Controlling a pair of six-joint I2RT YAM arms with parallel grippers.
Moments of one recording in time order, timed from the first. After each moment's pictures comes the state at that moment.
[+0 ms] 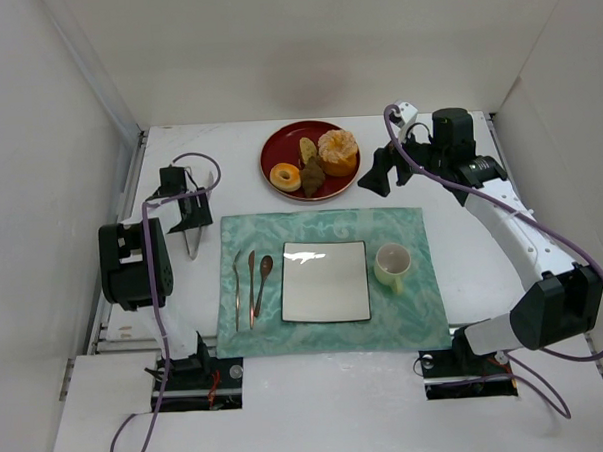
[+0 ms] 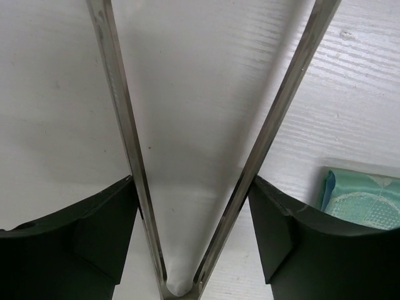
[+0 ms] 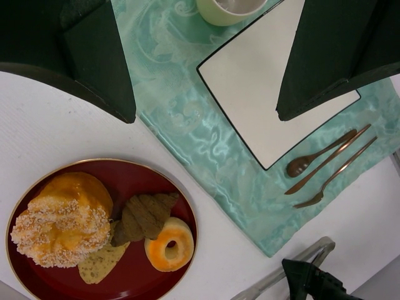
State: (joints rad) left arm 0.09 1.78 1.05 -0.28 -0.07 -0.08; right arm 0.25 1.40 1.33 -0.41 -0.66 -0.14
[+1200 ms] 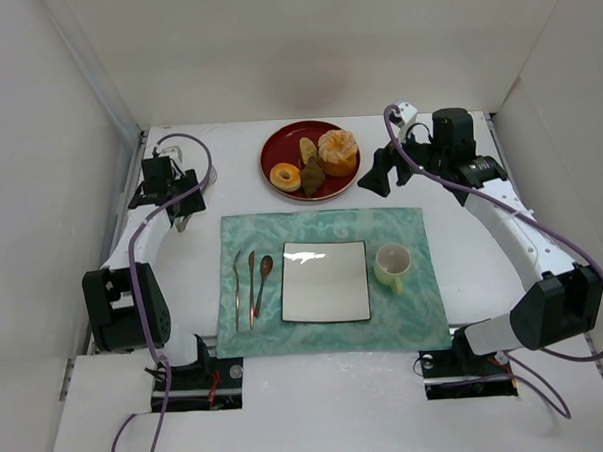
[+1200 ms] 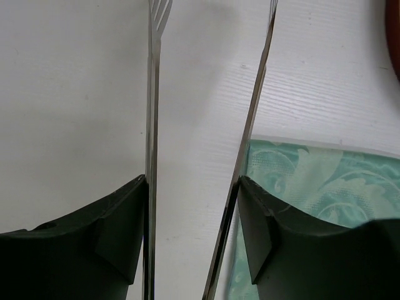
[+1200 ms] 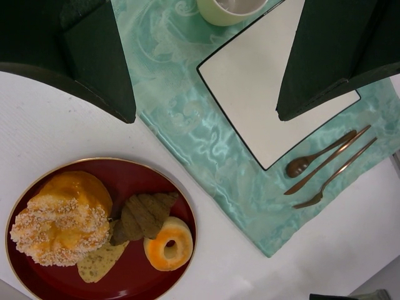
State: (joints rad) left arm 0.09 1.49 1.05 -0.35 0.03 -0.12; right arm 0.25 1.40 1.33 -0.41 -0.67 -0.14
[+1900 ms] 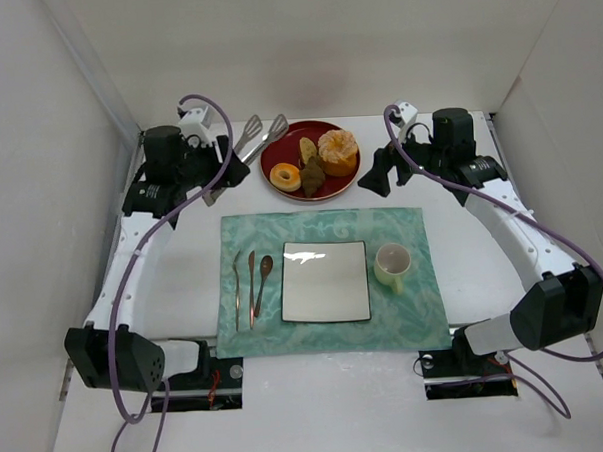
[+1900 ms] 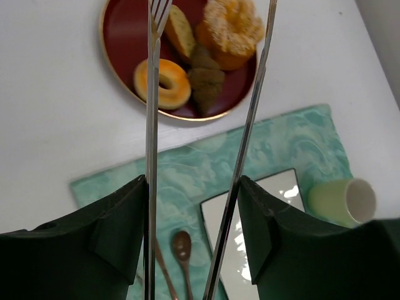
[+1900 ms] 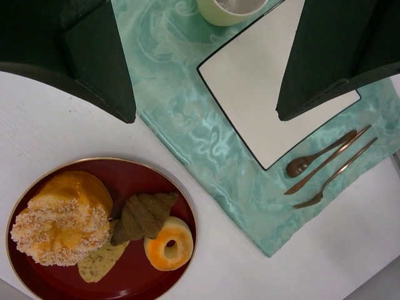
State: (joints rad) left arm -0.12 1.26 1.30 -0.51 0.38 -0.21; right arm 0.25 1.40 1.33 -0.41 -0.67 -0.14
